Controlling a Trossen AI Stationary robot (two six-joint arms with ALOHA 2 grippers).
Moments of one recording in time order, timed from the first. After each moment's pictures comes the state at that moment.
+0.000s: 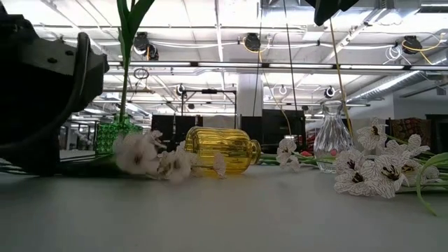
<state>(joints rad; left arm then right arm) -0.73 2.15 1.39 -1.22 -0.50 -0.83 0.40 1.51 1.40 -0.97 0.16 0.09</state>
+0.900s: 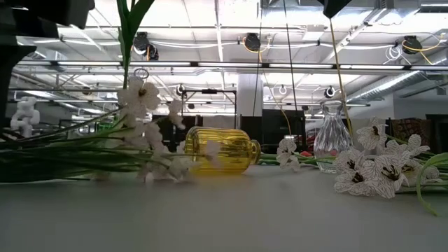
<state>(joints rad) -0.78 2.16 1.64 -1.36 -0.26 -1.06 0.45 1.51 1.40 -0.96 0.15 0.14</state>
